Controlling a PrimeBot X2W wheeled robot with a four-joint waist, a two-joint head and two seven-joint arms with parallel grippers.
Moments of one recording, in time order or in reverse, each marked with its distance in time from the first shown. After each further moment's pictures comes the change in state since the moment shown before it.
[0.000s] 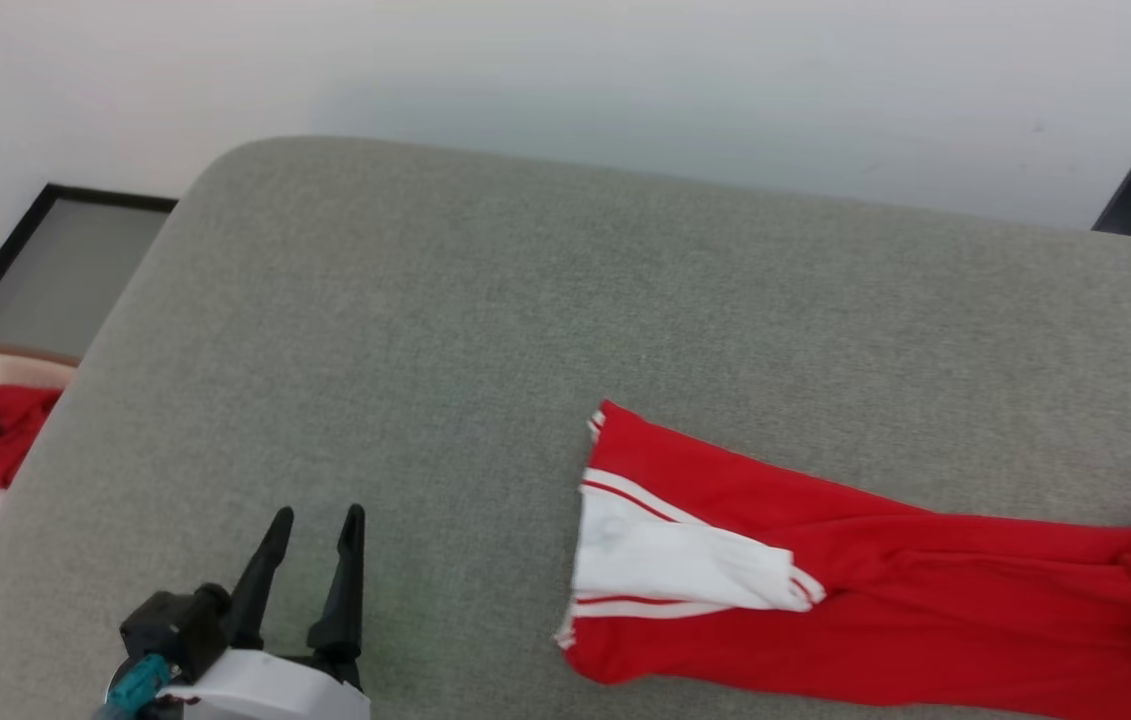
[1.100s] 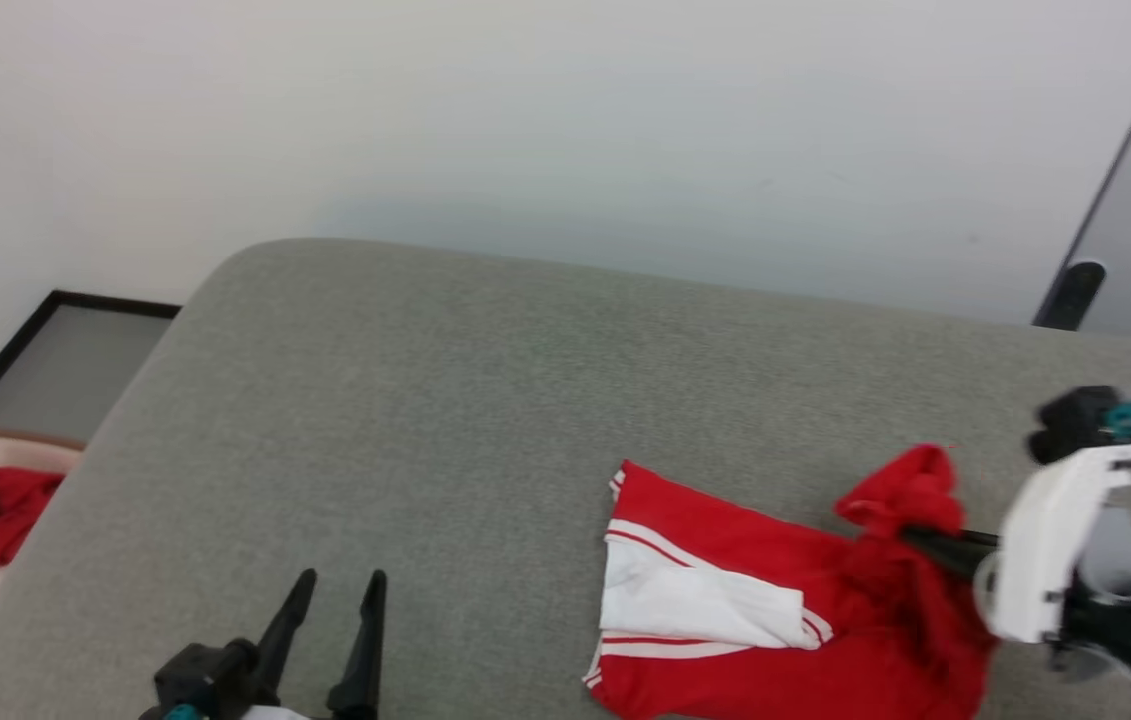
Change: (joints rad) left arm 0.082 0.014 -0.039 0.002 0.032 -0.001 0.000; right arm -0.024 0.267 0.044 -0.371 0.050 -0.001 0.115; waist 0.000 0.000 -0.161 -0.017
